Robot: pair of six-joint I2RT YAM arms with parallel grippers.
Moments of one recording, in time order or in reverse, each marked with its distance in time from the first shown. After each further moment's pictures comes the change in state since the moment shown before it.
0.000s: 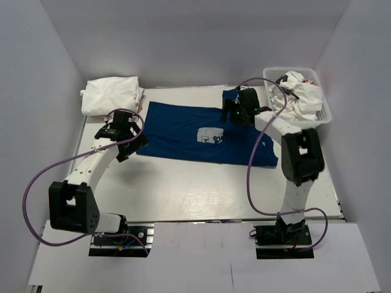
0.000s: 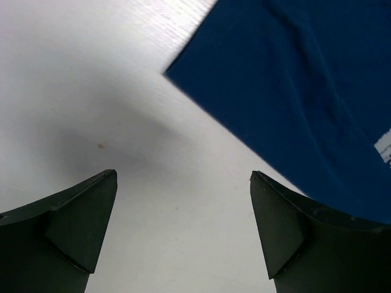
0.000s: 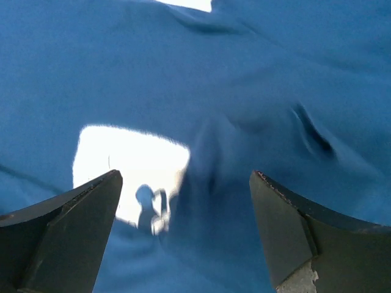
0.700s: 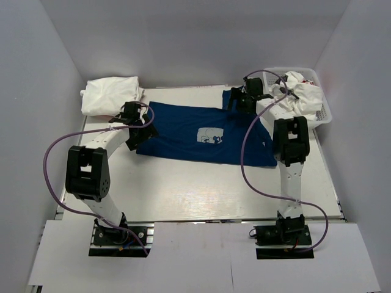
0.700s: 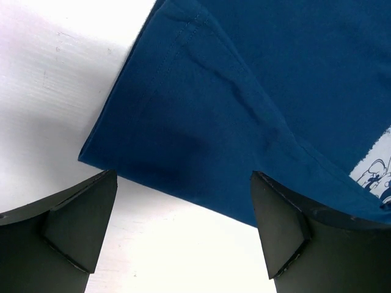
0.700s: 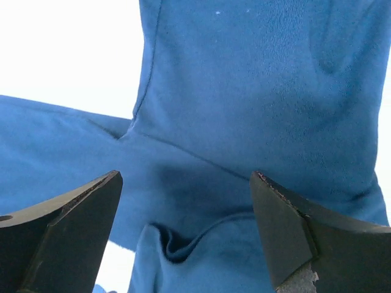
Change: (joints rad) left arm -0.001 0.377 0.159 0.226 0.145 0.078; right arm -0.126 0.279 0.333 -0.061 -0.053 0.009
